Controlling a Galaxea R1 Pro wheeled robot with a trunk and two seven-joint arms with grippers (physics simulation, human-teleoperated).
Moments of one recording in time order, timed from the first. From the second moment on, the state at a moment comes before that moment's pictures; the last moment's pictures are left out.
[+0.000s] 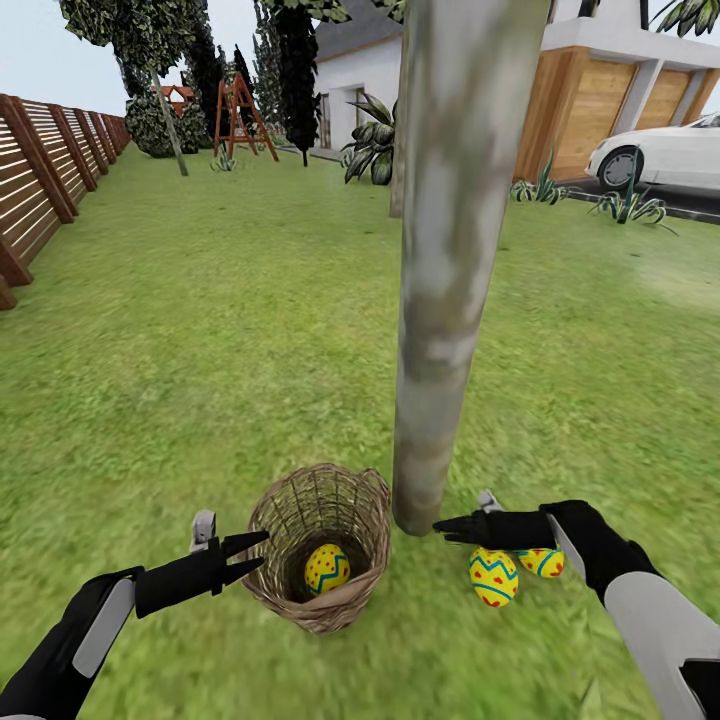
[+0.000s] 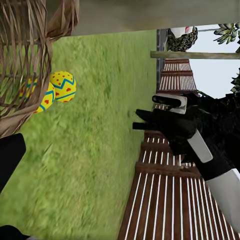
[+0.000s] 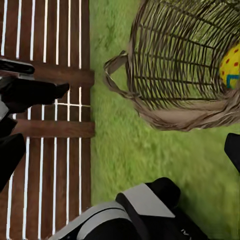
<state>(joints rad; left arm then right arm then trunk) -0.40 0.22 0.12 -0.96 0.63 0.99 -0.97 -0.80 -0.23 0.02 -0.51 0.00 0.77 1.38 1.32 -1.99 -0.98</state>
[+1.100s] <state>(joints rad) -0.40 0.22 0.12 -0.96 0.63 0.99 -0.96 -0.78 -0.08 0.02 -0.62 0.01 0.77 1.20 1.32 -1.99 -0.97</state>
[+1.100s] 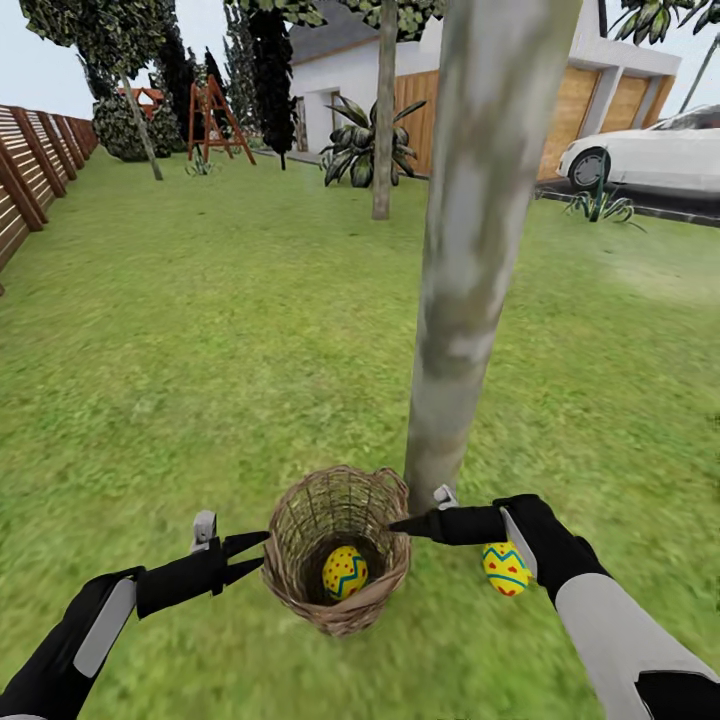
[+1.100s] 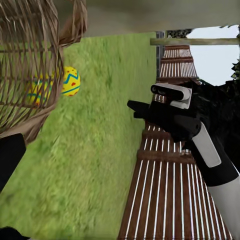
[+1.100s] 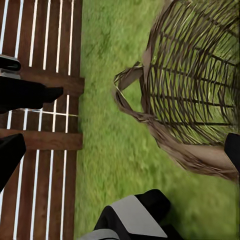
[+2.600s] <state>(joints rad) -0.40 0.22 0.12 -0.96 0.62 0.97 -0.96 -0.77 -0.03 0.02 -0.58 0.03 0.73 0.99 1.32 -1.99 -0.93</state>
